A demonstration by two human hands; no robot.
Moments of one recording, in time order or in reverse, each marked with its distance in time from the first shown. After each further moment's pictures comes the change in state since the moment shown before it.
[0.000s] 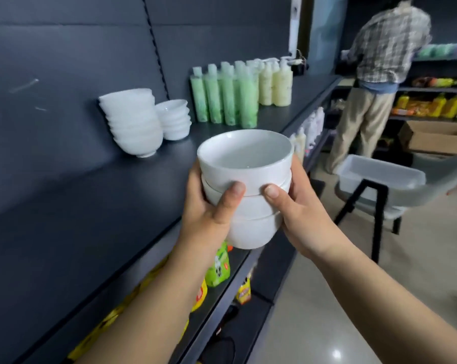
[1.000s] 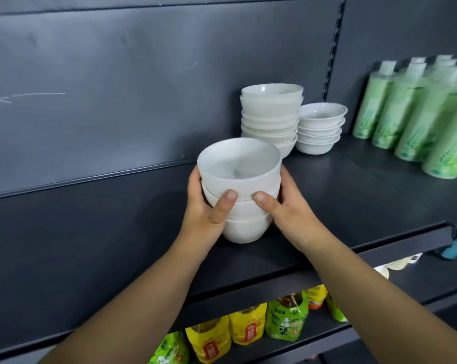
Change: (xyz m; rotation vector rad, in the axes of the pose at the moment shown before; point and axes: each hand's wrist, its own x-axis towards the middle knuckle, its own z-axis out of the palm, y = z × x) left_hand 0.092 -0.022 -0.120 0.402 0.562 0.090; right_hand 0.190 0.127 0.075 0.087 -0.687 0.183
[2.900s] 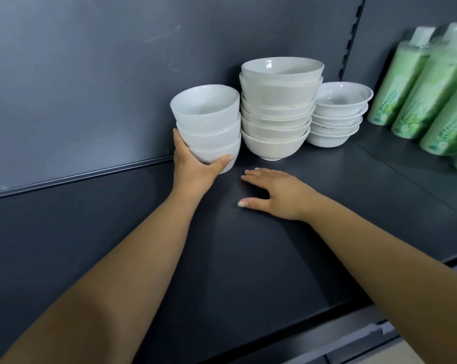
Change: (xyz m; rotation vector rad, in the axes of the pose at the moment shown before) left_hand 0.132 -0.085 -0.027 0.530 0.188 -0.152; right_hand 0.089 0.047 -0.041 -1.154 -0.409 0.203
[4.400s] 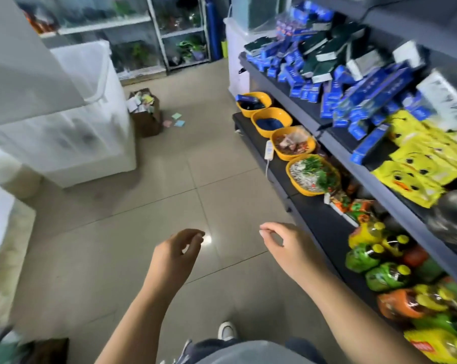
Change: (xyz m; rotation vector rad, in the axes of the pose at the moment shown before) left_hand -0.856 -0.011 -0.390 0.464 1.119 -0.984; right_hand -0.423 -0.510 0.387 0.389 -0.505 -0.958
